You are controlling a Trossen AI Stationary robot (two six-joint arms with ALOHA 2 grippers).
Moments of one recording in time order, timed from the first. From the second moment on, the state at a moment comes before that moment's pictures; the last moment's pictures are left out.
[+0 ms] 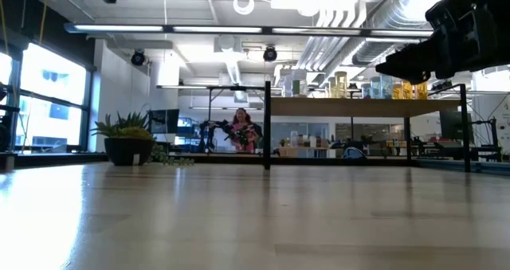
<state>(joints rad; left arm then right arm) 0.39 0.48 0.47 0.29 -0.24 0.24 0.04 0.44 0.06 0.30 0.16 -0.05</state>
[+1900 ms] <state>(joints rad) 0.23 0.00 0.01 0.24 -0.25 0.24 0.04 0.44 0.06 0.26 0.24 0.14</state>
